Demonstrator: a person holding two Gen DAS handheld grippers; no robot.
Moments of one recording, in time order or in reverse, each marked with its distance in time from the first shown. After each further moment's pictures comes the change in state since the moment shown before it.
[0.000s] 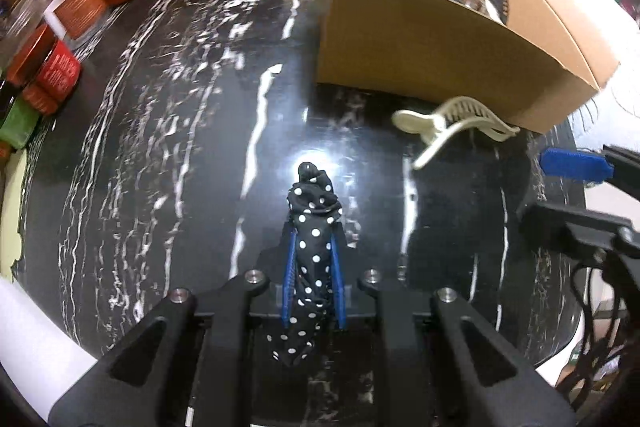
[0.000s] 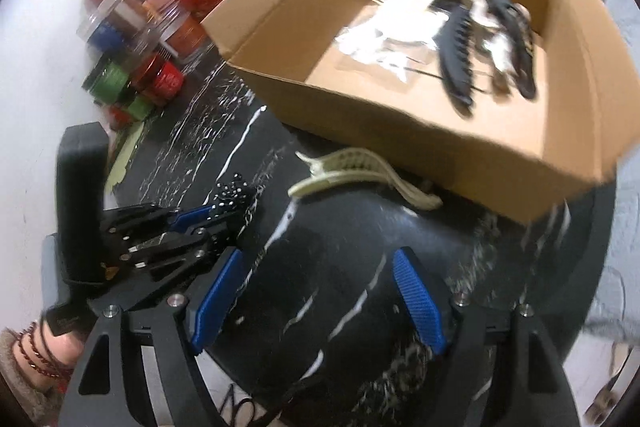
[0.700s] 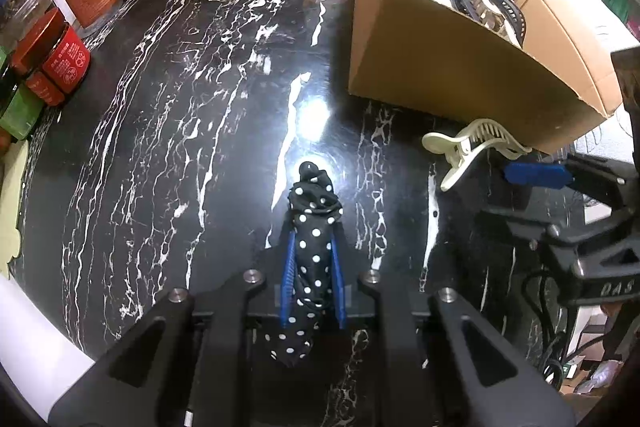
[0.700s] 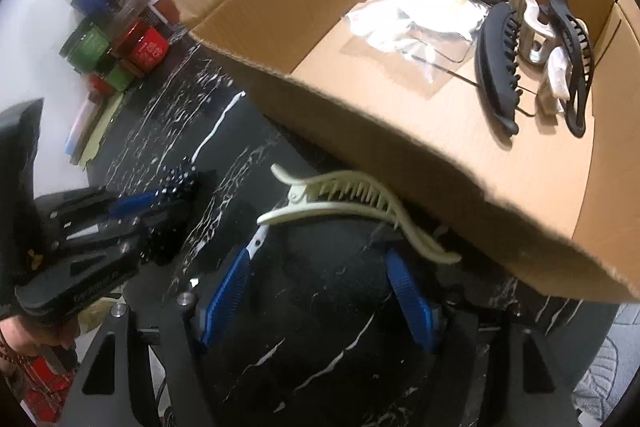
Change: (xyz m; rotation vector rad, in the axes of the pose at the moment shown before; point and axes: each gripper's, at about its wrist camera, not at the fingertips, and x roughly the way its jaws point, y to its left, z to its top) left arm 0.006 0.024 -0.001 -0.045 -0.005 -0.018; right arm 0.050 -0.008 0.020 -0.098 0.084 -0.023
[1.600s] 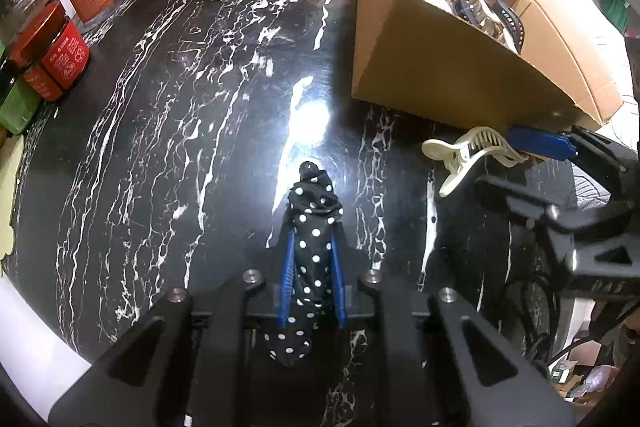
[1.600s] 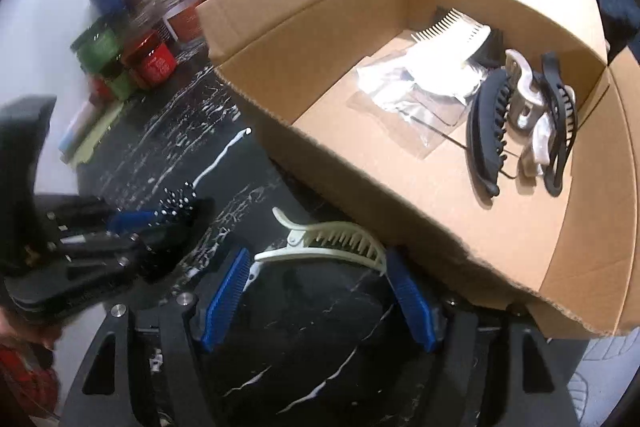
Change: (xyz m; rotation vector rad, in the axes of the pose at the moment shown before) left arm 0.001 0.003 0.000 -0.007 -0.005 -0.017; right arm -0.012 0.017 0.008 -0.119 -0.150 -0.102
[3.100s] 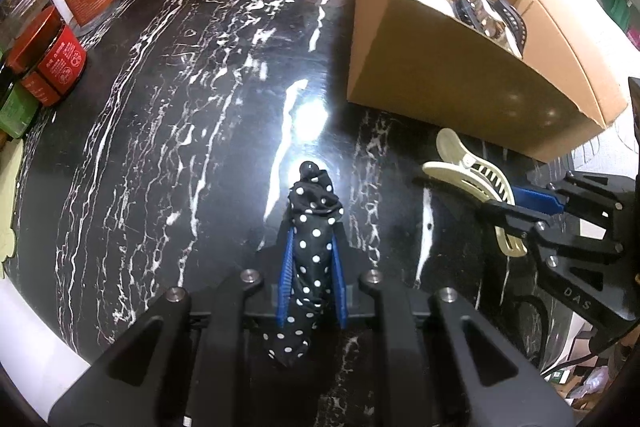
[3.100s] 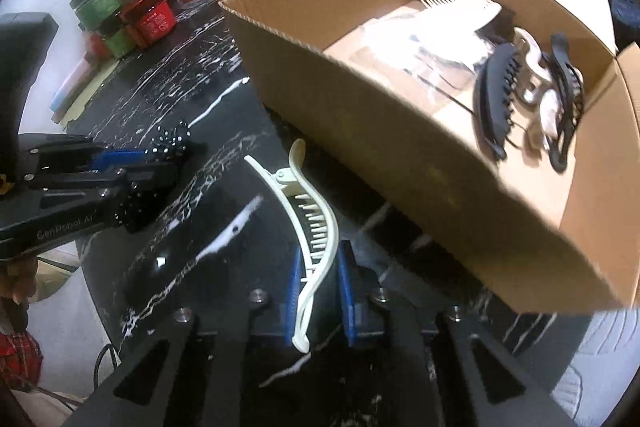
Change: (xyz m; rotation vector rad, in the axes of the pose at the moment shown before) left arm 0.006 -0.019 0.014 0.020 0.005 -0.005; right arm 0.005 -0.004 -0.022 -0.047 0.095 -0.027
